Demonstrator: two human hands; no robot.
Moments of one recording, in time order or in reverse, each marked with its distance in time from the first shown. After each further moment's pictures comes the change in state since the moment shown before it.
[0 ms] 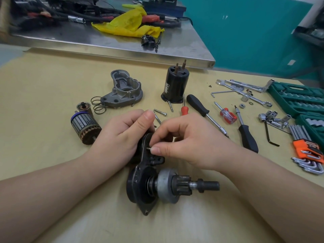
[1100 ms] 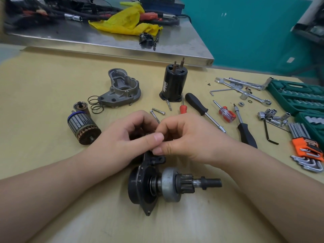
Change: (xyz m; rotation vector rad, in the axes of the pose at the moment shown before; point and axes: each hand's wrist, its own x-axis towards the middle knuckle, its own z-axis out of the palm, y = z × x) left_hand -0.002 -0.005 -0.009 0.026 -0.221 -0.012; right_hand 0.008 0.019 -0.002 0.173 -0.075 0.052
